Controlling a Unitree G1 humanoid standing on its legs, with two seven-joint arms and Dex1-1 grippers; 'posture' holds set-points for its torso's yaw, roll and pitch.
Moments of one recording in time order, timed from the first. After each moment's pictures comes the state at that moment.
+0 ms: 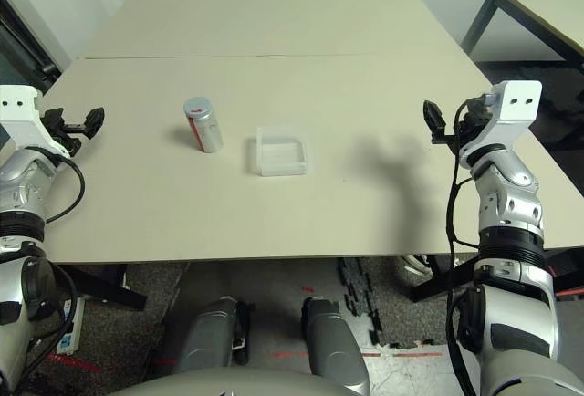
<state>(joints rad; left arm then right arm) -0.67 0.65 0.37 0.96 -0.21 -0.04 -0.46 -0.52 -0.56 -0.37 0.59 0.32 0.07 0.45</state>
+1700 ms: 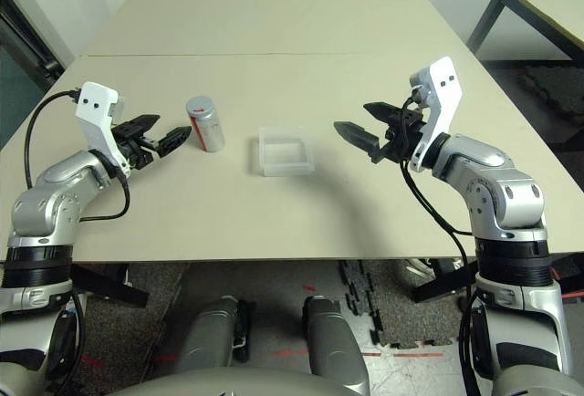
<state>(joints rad) -0.46 0.49 0.13 0.11 -0.35 0.52 -0.57 -0.45 -0.60 -0.17 -0.09 0.54 0.68 0.71</state>
